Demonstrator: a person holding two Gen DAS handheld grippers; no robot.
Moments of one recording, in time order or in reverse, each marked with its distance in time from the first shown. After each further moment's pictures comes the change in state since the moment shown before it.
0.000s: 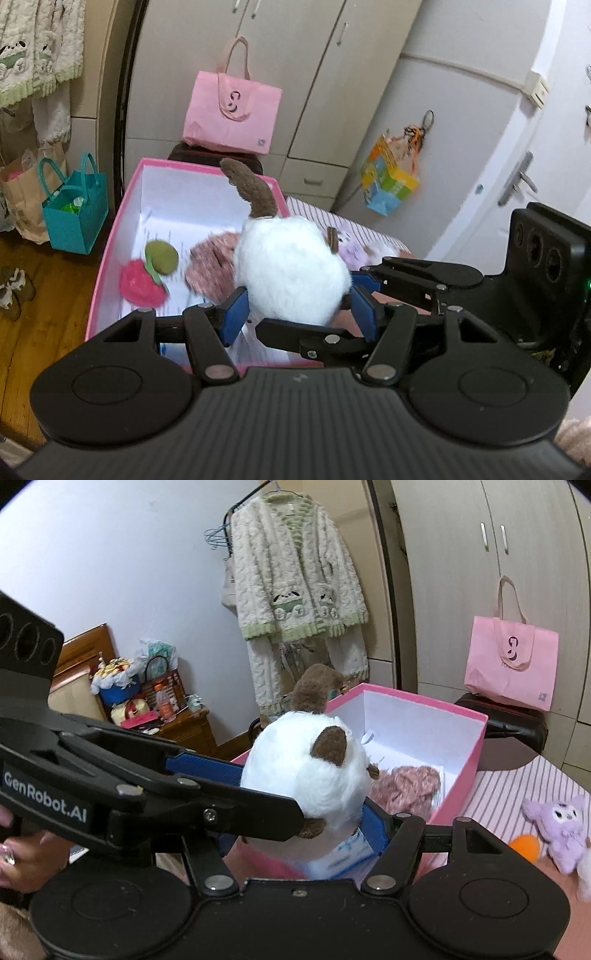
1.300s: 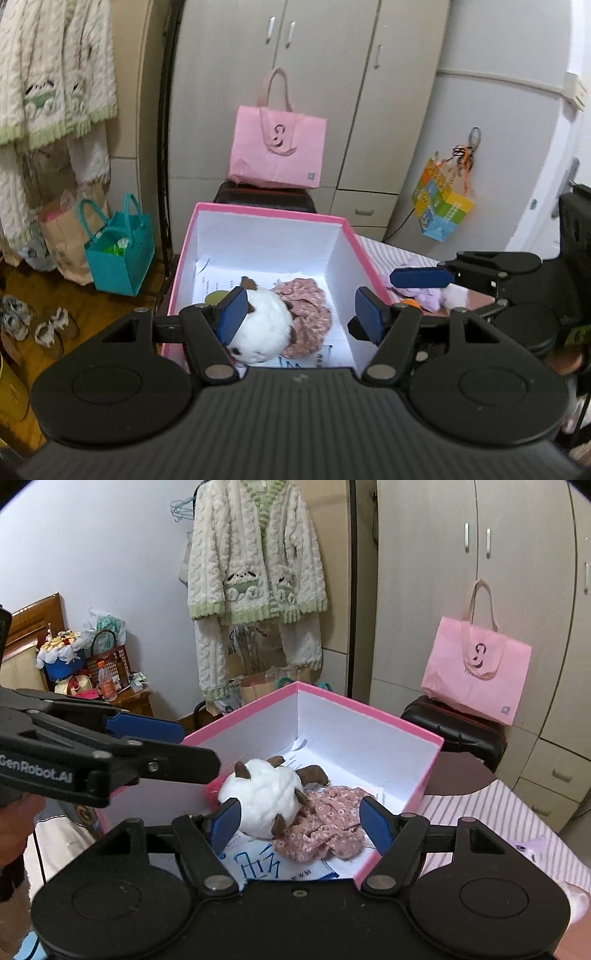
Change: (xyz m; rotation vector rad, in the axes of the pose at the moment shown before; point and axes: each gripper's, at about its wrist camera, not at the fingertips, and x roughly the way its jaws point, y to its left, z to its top) left arm 0.022 0.028 0.014 0.081 -0.111 0.155; right arm 0.040 -0.036 0.027 -0.077 0.059 -0.169
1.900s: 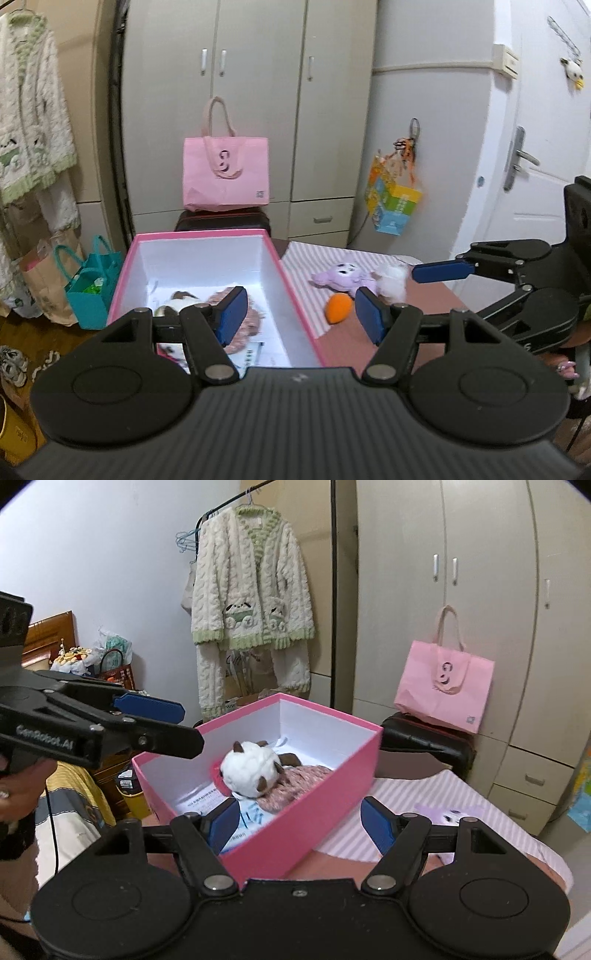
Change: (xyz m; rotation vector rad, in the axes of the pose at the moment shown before) left arm -0.043 -0.084 -0.013 0.155 -0.046 -0.076; right arm -0.117 -0.026 -0.053 -0.005 -0.095 -0.028
